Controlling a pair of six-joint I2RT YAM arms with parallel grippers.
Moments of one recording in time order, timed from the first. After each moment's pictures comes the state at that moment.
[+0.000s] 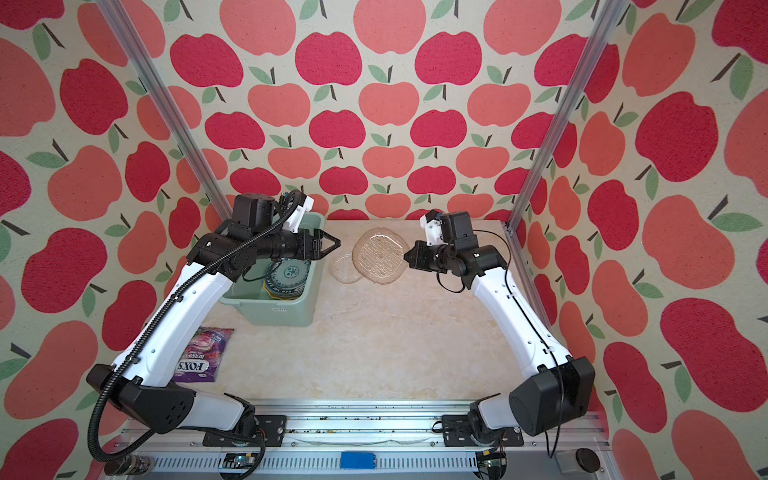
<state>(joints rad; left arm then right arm) -0.41 1.44 1.70 -0.87 0.51 -0.31 0.43 1.40 1.44 -0.74 -0.43 0.43</state>
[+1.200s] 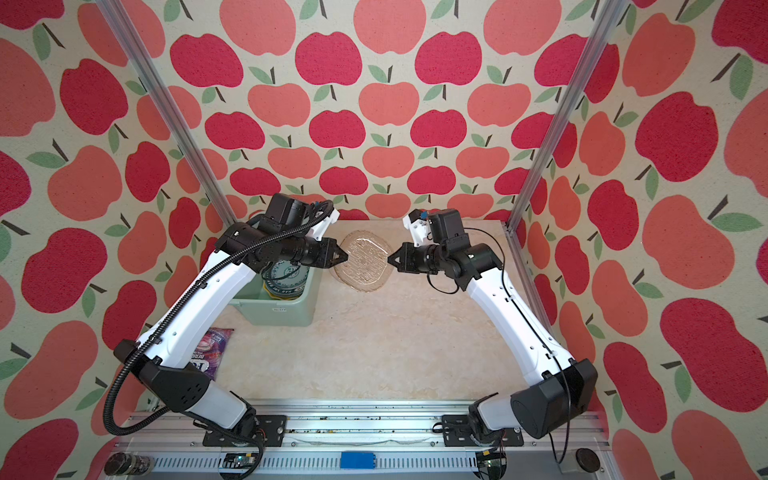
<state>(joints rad) -0.55 1.57 1.85 -1.06 0.36 -0.28 0.51 1.40 1.50 -0.78 -0.51 0.44</state>
